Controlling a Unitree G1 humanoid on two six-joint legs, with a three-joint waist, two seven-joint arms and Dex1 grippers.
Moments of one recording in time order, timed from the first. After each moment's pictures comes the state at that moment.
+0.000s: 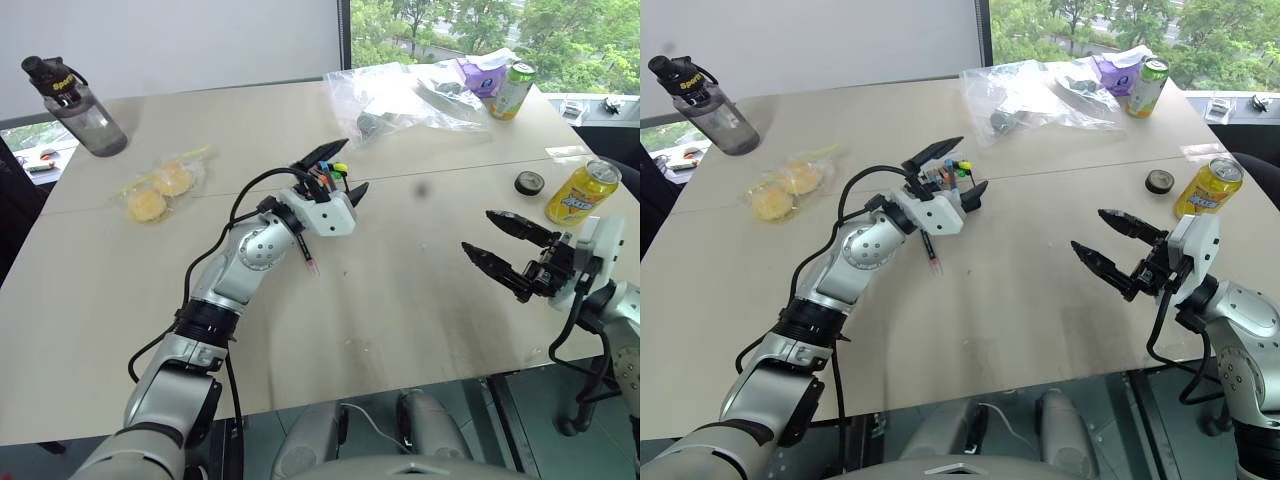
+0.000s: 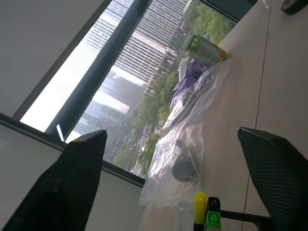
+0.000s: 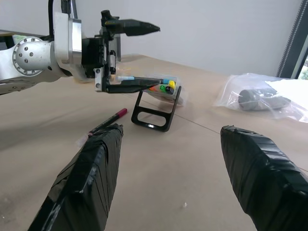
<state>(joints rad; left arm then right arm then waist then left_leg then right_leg) -0.62 0.46 -0.23 0.23 0.44 -0.45 -0.25 0.00 -0.60 -0.27 -0.42 0.65 0.24 0.86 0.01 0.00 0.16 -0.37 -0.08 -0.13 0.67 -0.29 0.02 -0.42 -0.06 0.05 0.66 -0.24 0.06</state>
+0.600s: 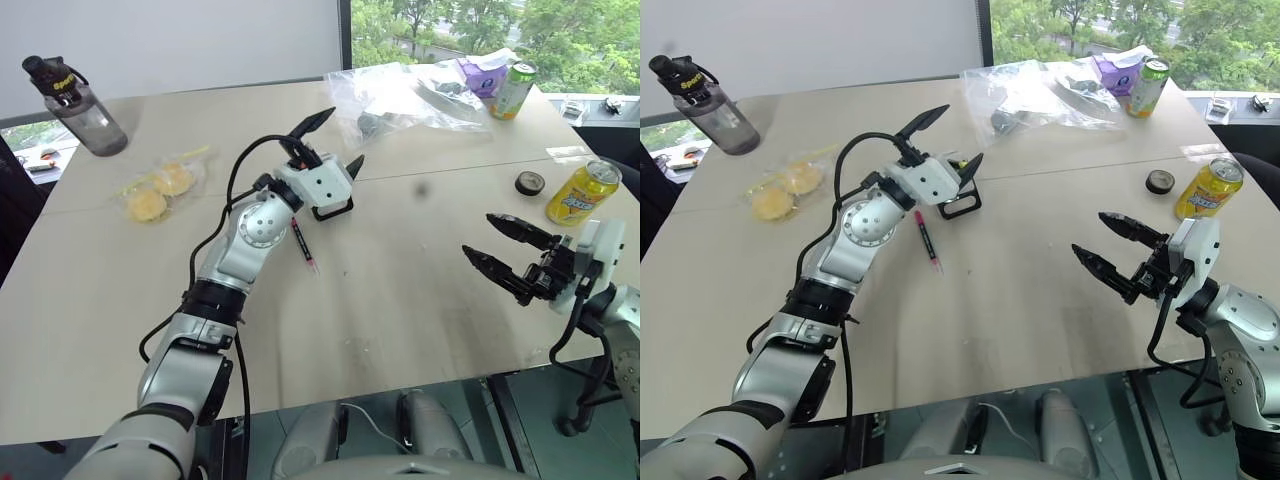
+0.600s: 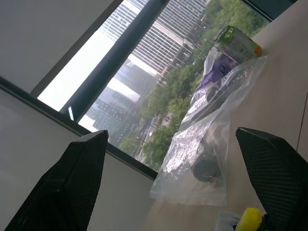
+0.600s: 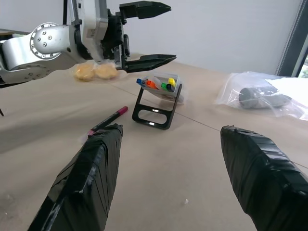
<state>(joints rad) -0.75 0.42 -0.19 0.35 0.37 -0.40 -0.24 0.02 -0.60 -0.27 -0.42 0.64 0.22 0.87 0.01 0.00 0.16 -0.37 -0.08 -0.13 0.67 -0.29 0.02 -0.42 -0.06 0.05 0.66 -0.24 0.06</state>
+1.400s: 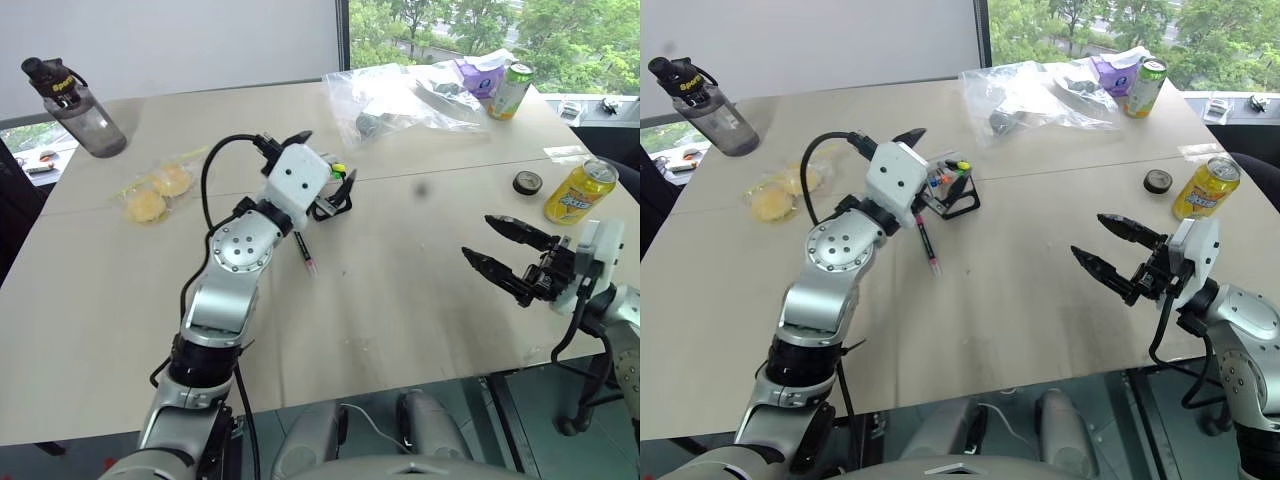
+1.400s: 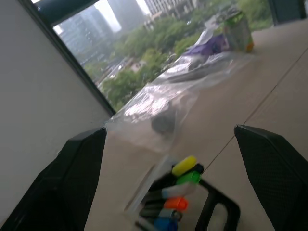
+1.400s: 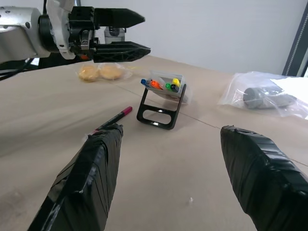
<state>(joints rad) -0.46 0.37 -0.11 -0.48 0.12 0.58 -0.33 0.01 -0.61 -0.27 -0.41 0.66 0.24 0.89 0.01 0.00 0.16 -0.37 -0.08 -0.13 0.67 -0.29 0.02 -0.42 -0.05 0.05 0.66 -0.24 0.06</state>
